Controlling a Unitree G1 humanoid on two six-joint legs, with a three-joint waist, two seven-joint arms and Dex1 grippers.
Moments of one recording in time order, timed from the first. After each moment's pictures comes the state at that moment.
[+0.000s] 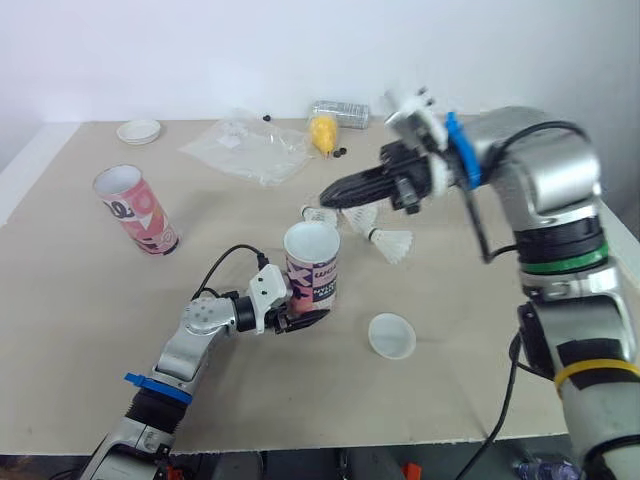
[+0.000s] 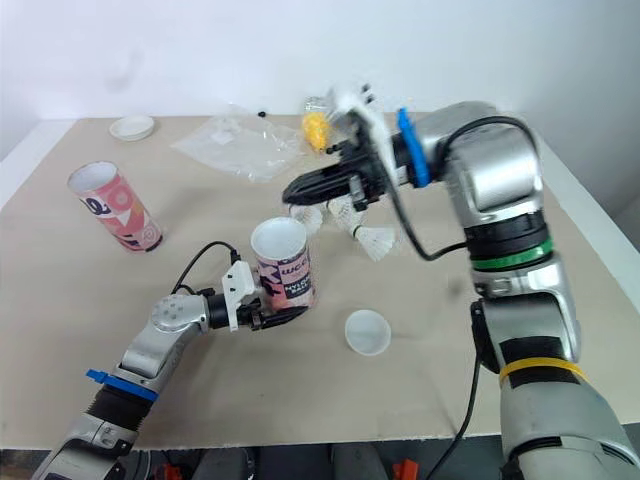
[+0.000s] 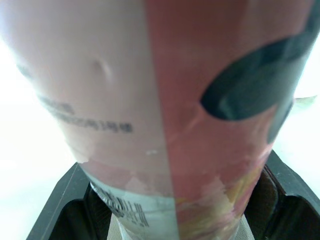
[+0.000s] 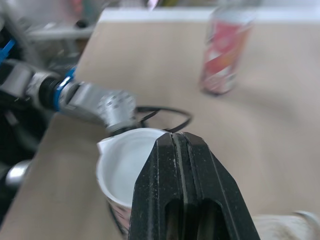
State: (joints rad) left arm -0.35 0.33 -0.23 0.11 -0.18 0.03 -0.94; right arm -1.17 -0.62 0.15 0.16 0.38 0.74 1.45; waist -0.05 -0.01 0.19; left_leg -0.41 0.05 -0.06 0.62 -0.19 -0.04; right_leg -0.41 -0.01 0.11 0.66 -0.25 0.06
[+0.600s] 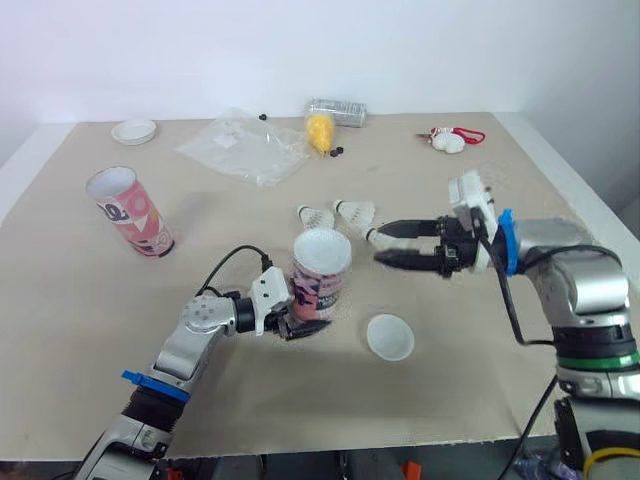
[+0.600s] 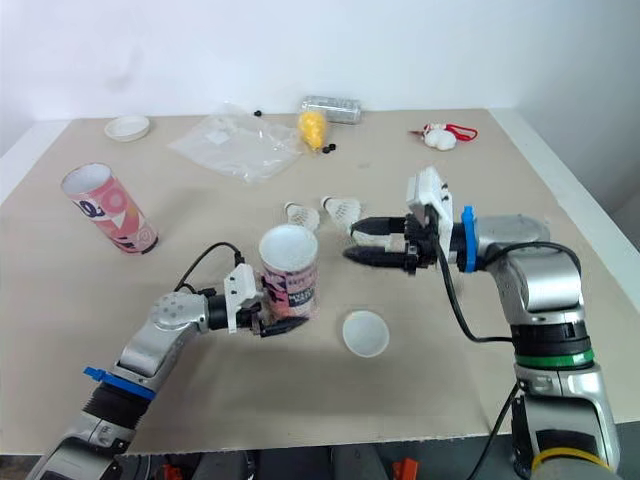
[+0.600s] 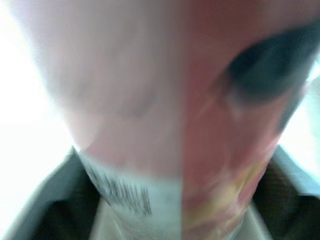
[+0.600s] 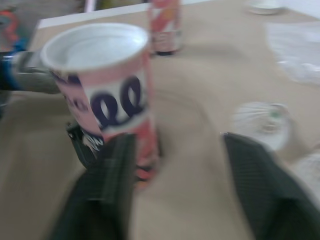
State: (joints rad) left arm -0.36 0.34 -0.26 0.10 -0.18 0.05 -1.01; right arm -0.56 -0.70 -0.03 -0.12 0.48 0.58 1.28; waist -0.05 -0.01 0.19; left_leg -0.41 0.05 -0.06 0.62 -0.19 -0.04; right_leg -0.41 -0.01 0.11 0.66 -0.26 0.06
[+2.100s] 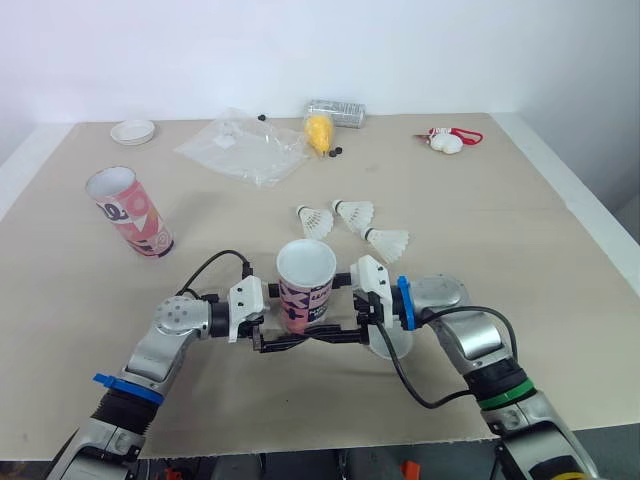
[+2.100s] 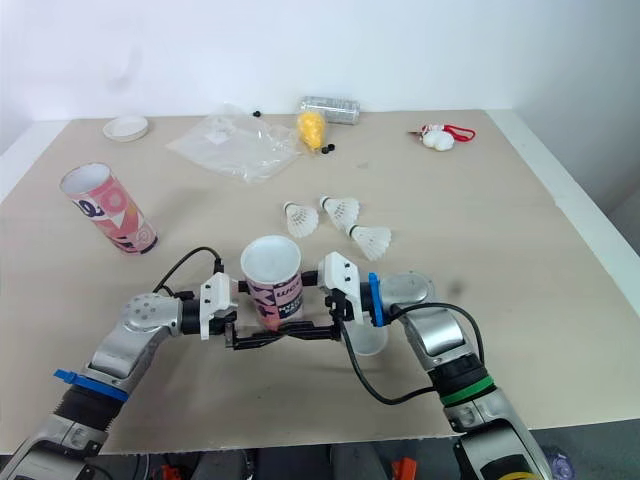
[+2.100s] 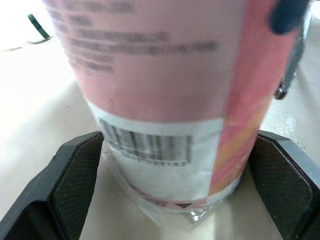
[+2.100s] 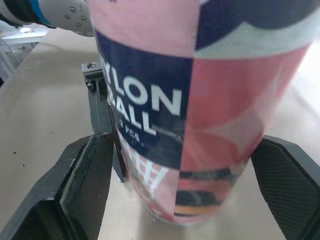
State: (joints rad) left arm -0.33 0.47 -0.21 0.11 -0.23 -0.04 -1.12; right arm -0.50 -0.43 0.30 0.08 0.26 0.17 1.20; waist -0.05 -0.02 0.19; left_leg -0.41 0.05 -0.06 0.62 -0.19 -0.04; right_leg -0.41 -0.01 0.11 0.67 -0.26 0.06
